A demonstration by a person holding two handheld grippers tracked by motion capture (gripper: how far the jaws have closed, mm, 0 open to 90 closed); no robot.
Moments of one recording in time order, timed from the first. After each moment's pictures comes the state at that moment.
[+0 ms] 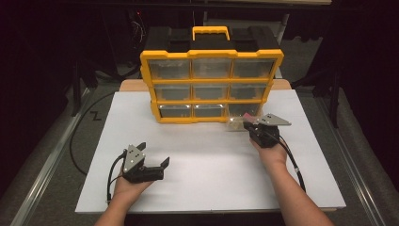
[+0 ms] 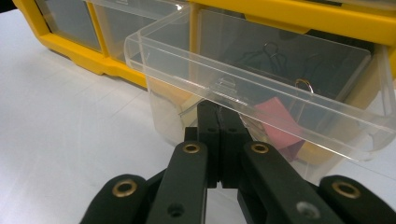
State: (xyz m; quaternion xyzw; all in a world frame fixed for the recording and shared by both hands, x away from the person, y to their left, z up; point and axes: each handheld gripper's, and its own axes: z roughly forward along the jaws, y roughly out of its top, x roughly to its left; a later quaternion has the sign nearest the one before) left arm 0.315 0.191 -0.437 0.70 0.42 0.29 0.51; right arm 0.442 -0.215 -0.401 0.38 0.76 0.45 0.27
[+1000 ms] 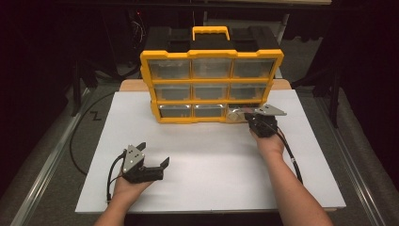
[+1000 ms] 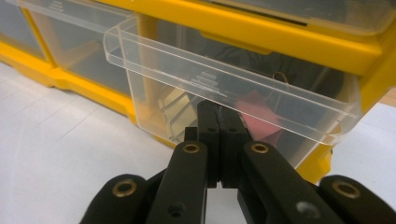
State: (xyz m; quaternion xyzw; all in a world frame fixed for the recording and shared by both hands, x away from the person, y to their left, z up) left arm 0.315 0.191 -0.437 0.69 0.41 0.29 0.51; right arm 0.476 -0.212 -0.399 0.40 0.76 0.43 0.30
